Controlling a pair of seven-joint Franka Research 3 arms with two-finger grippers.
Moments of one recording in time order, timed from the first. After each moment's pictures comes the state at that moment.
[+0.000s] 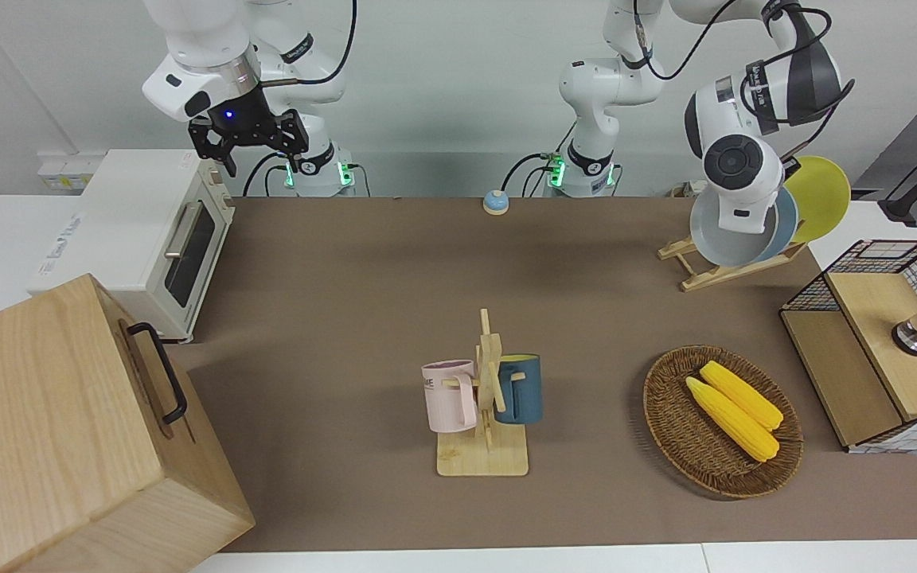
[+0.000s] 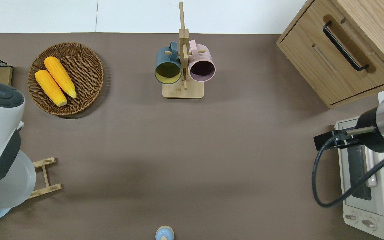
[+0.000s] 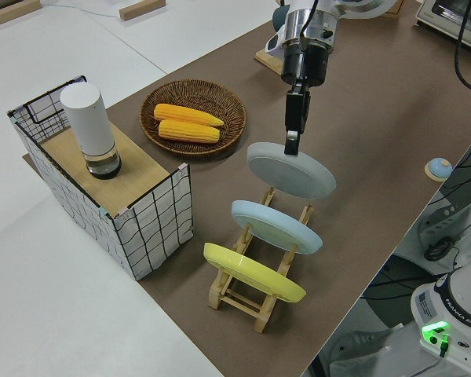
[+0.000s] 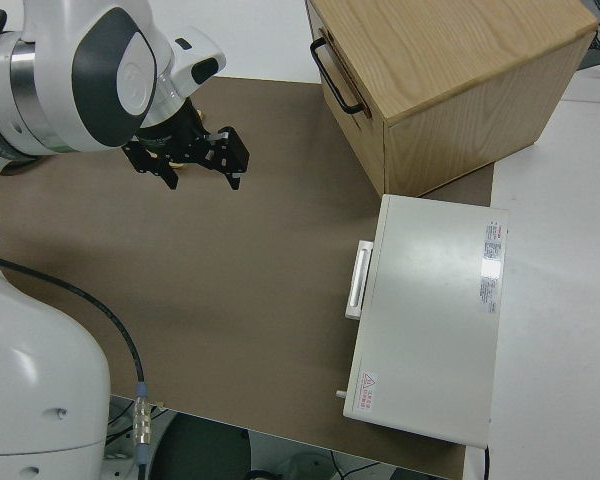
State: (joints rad) left arm -0.01 0.03 -0.05 -1.90 0.75 1.32 -0.44; right arm -0.09 -0.02 0.23 -1.50 0.00 1.36 0.06
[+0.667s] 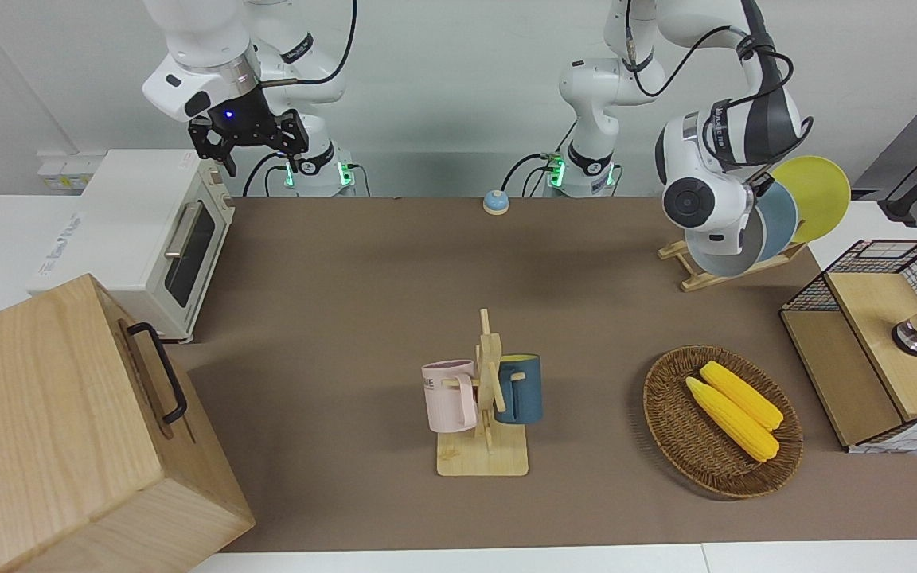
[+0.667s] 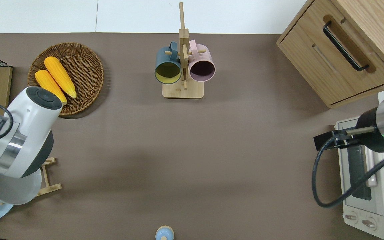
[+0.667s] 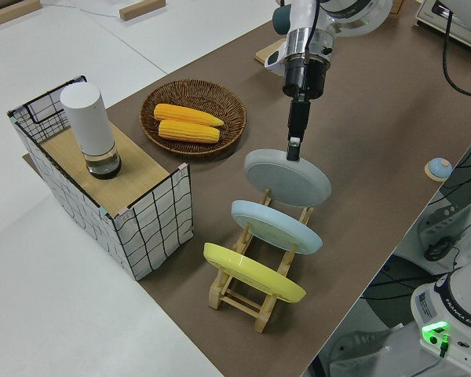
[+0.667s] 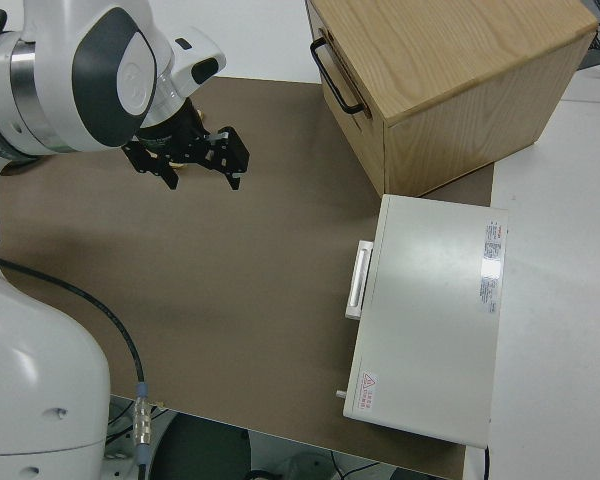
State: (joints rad) left arm -0.03 0.10 -0.09 -1.93 0.78 1.28 -0.64; right arm -0.09 -0.02 0.23 -1.50 0.00 1.36 0.06
